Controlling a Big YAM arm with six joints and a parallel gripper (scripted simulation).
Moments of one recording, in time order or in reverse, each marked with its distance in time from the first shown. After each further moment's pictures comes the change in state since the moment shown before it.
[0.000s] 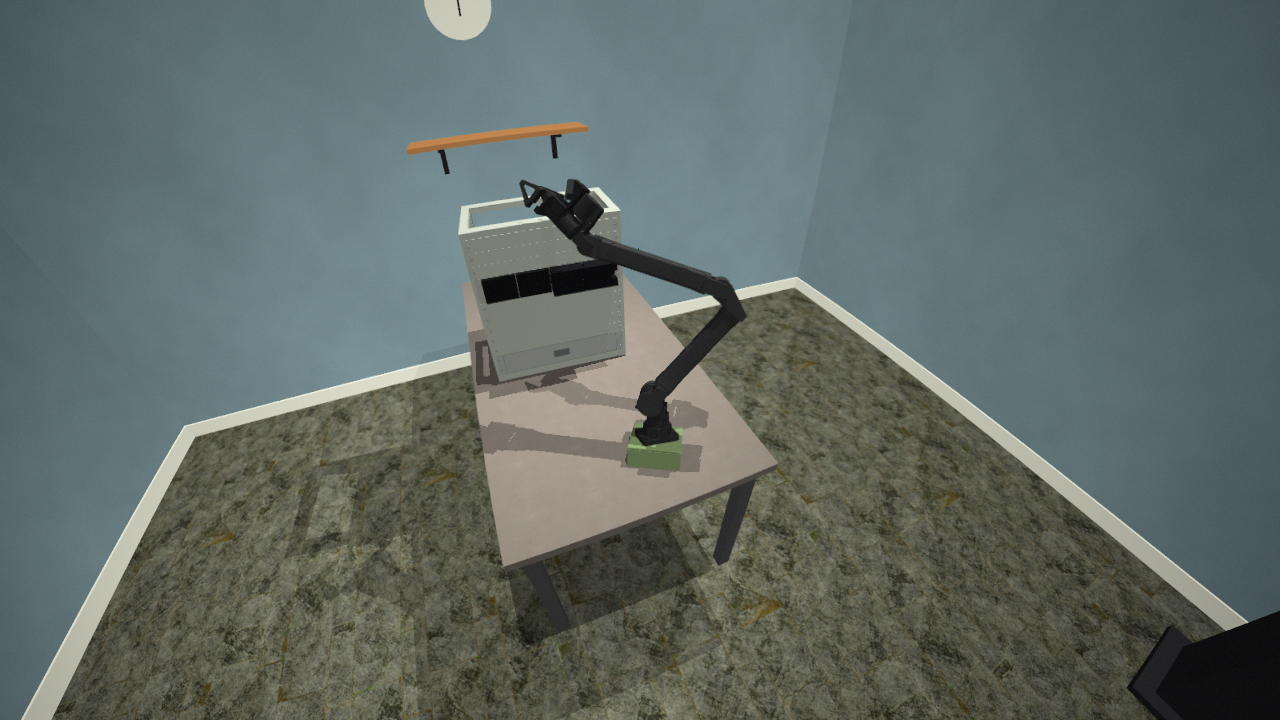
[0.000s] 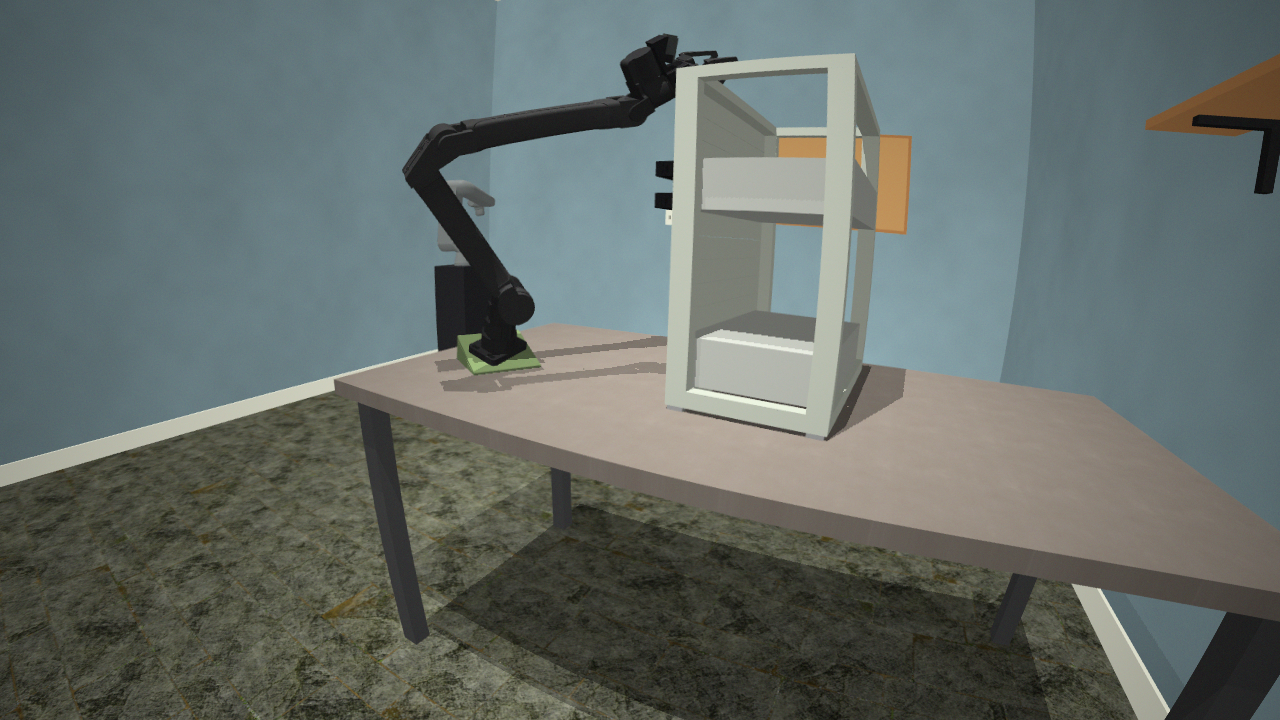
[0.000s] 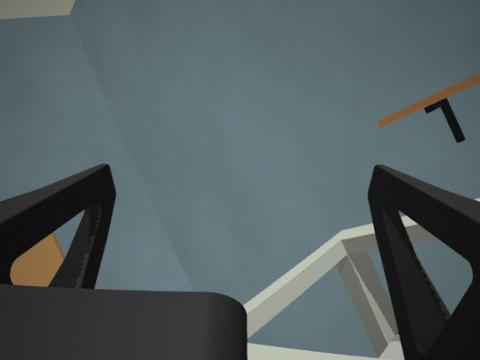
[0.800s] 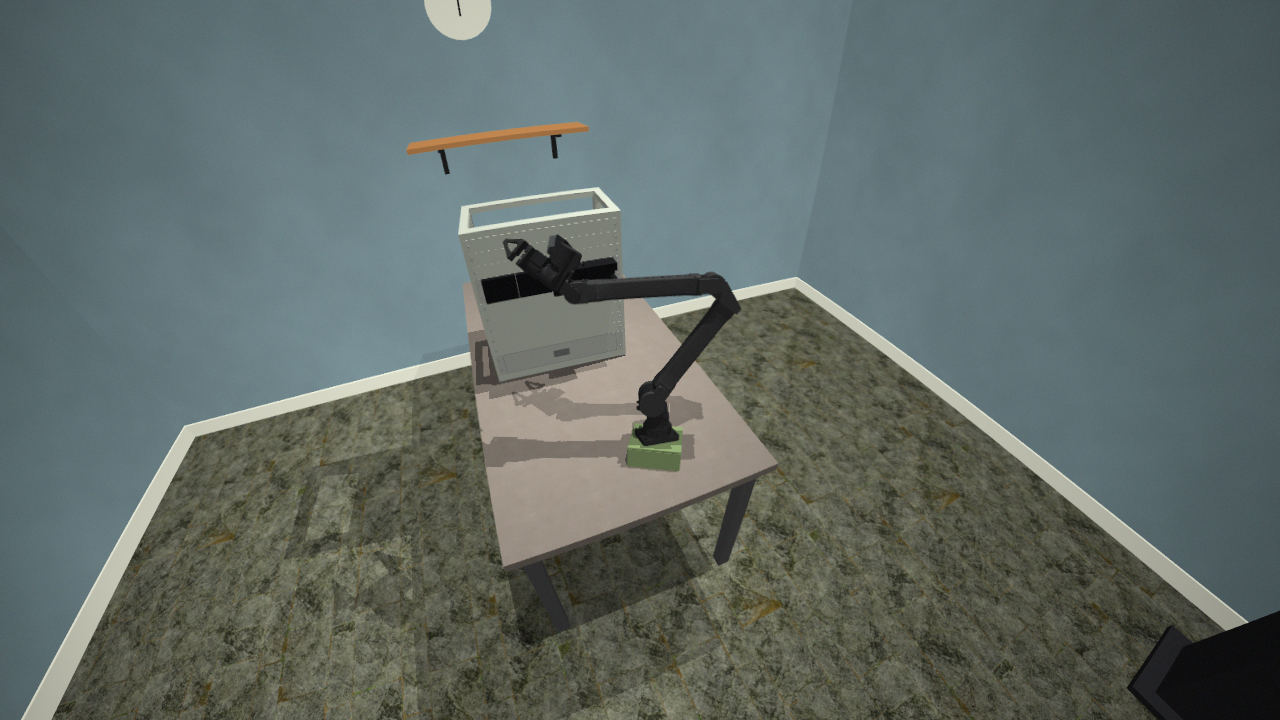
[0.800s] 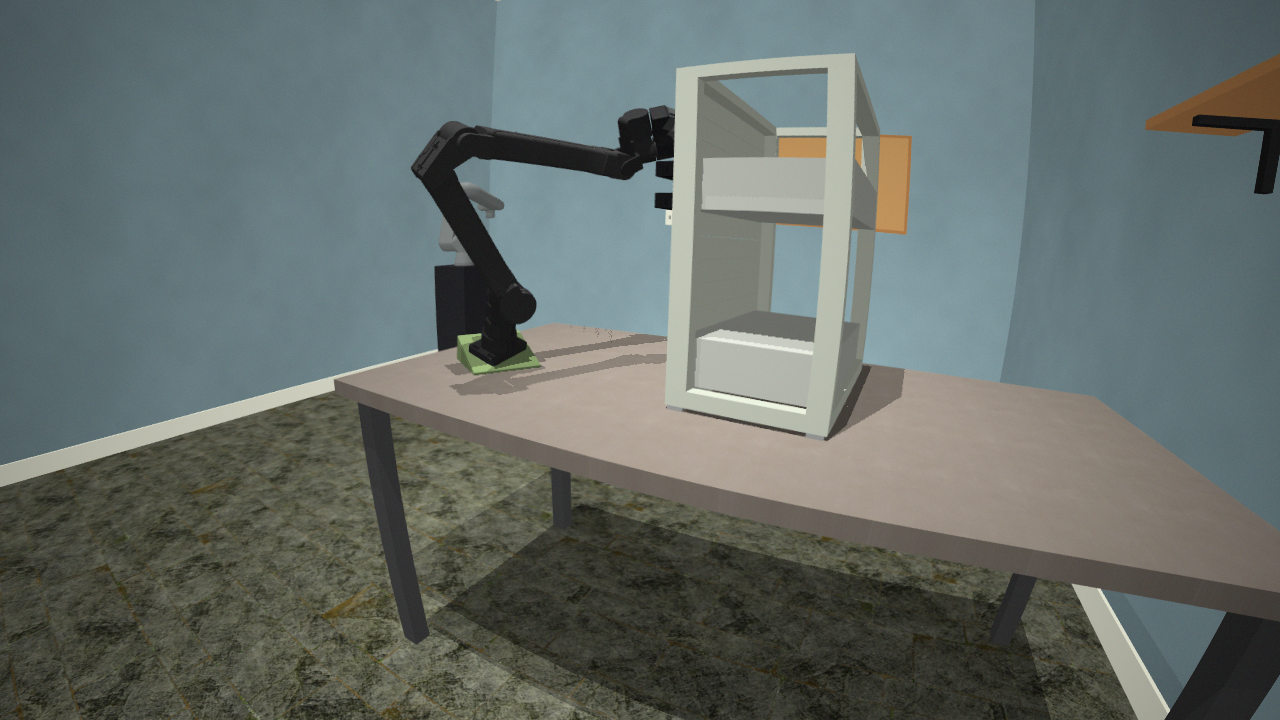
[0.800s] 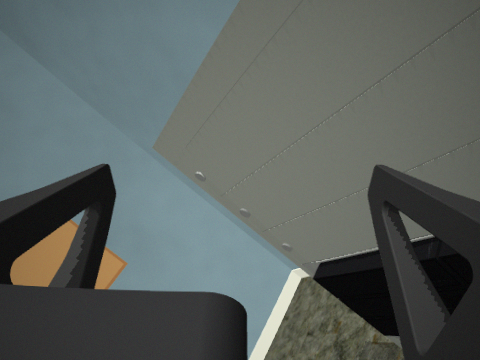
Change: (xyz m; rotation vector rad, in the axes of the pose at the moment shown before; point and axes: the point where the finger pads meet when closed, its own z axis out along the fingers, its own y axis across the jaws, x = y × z) arm 0.168 0.009 -0.084 0.255 0.204 0.338
